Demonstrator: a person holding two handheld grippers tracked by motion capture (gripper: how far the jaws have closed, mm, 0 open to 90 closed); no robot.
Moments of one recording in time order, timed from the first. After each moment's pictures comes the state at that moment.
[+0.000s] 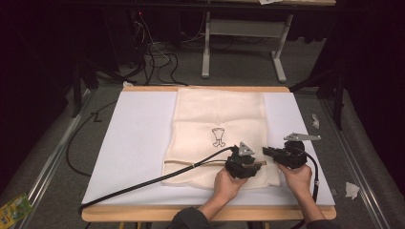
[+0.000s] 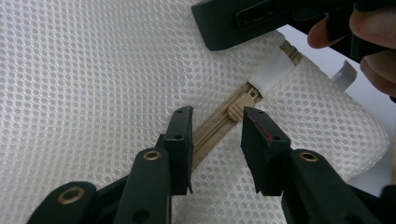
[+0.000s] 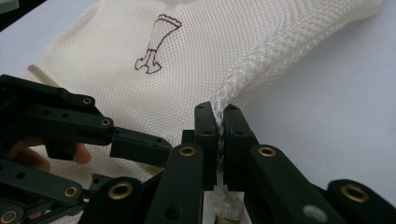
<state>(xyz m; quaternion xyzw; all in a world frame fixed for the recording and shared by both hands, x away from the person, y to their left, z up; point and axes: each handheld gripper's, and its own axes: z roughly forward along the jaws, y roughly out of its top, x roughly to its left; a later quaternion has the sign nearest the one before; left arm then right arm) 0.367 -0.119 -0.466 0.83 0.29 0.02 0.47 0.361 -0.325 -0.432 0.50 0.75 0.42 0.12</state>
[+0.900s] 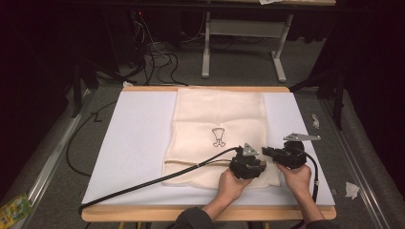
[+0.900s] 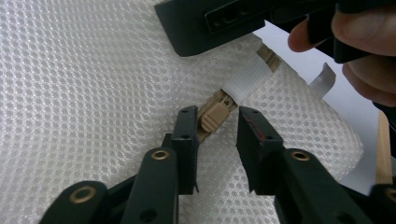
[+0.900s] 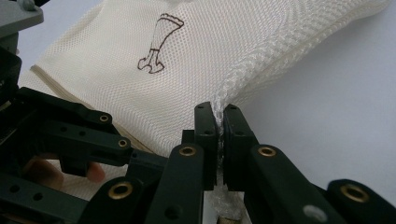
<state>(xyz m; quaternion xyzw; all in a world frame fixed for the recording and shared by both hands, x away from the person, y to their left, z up) 0.368 -0.132 -0.471 0.83 0.28 0.00 0.48 0.361 -0.324 -0.433 0.50 0.75 0.42 0.12</state>
